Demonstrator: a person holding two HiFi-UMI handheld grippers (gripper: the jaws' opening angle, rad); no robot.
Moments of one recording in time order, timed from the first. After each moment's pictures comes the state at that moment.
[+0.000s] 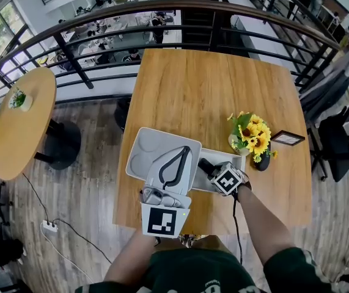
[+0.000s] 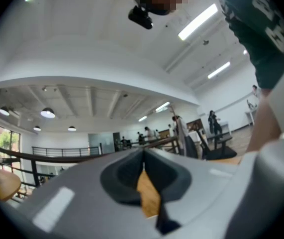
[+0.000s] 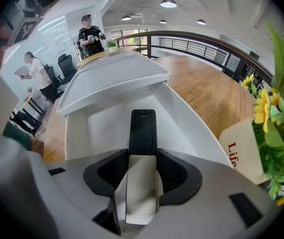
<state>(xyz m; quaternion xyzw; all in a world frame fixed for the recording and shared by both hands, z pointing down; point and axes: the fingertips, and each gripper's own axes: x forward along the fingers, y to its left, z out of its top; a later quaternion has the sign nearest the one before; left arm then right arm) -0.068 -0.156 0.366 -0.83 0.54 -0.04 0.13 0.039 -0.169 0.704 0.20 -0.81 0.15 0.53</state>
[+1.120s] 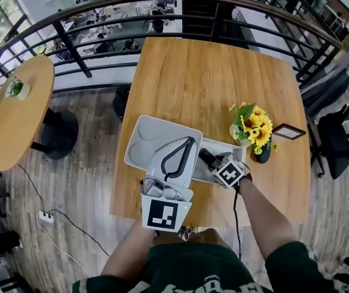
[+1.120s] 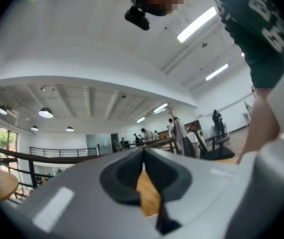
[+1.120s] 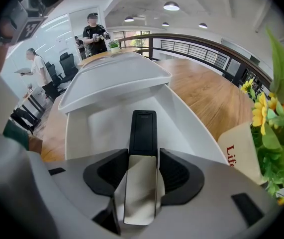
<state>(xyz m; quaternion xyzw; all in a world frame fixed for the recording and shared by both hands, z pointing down) -0.066 -0.151 0.370 -0.84 0.53 -0.03 0.13 0.040 -0.171 0.705 0.20 -0.82 0.13 0.53</state>
